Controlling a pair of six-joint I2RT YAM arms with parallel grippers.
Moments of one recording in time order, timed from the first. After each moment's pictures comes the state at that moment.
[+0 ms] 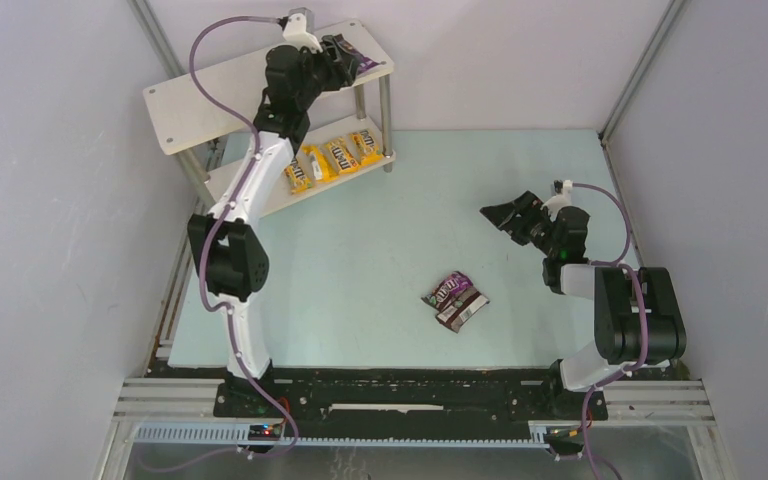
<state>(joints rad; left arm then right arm) -0.23 2.03 2.04 0.04 0.18 -0.37 -0.03 1.55 0.53 0.81 -0.56 0.81</state>
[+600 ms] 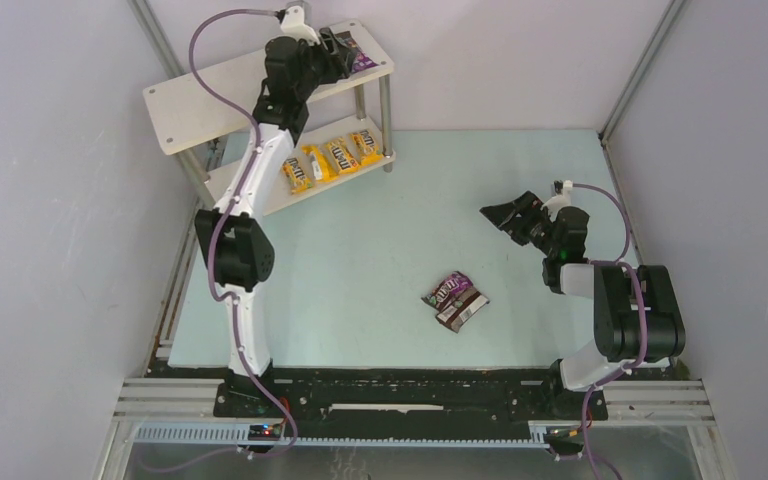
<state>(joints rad) -0.21 2.13 2.22 -0.05 0.16 -0.36 -0.03 1.57 0.53 0.83 -0.56 0.83</state>
